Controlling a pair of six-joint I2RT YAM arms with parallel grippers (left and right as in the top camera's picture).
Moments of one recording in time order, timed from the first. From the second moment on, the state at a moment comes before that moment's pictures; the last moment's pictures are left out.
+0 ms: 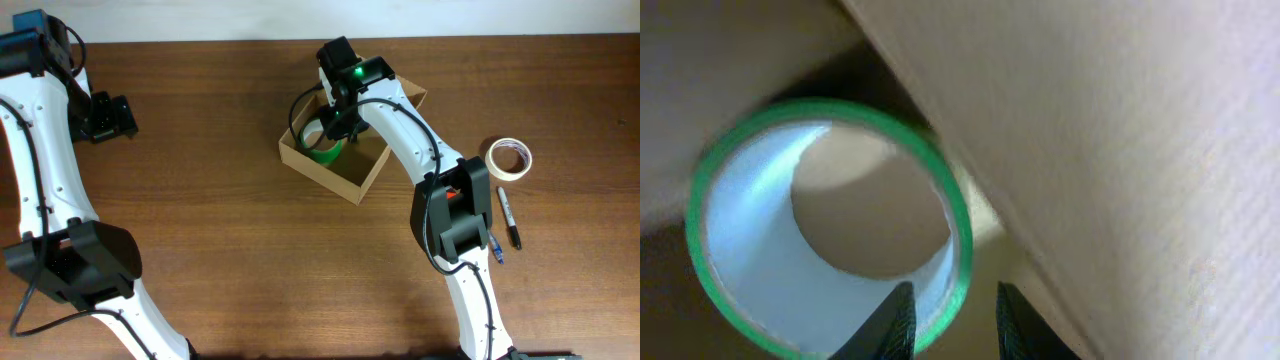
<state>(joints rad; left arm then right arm) 0.30 2.07 2.28 -1.66 -0.10 -0.12 0.44 2.44 2.25 -1.15 -0.01 0.07</state>
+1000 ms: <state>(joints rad) 0.30 2.07 2.28 -1.66 -0.10 -0.12 -0.09 1.54 2.29 -1.44 0.39 0.18</state>
